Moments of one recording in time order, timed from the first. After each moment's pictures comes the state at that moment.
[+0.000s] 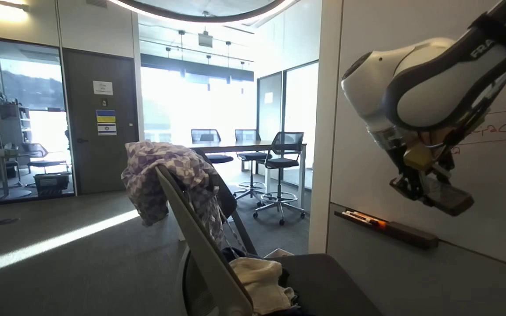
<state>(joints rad) -0.02 -0.41 -0.06 -2.60 -0.80 1.90 0.66</state>
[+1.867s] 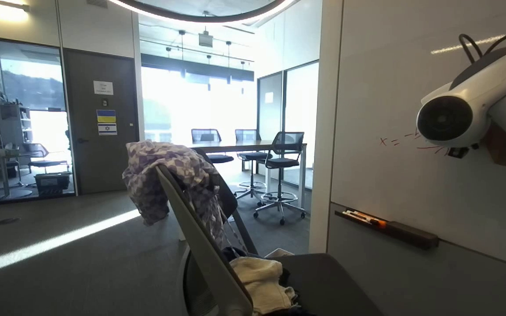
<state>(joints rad) -0.16 -0.59 -0.24 -2.81 -2.04 1.98 0.93</state>
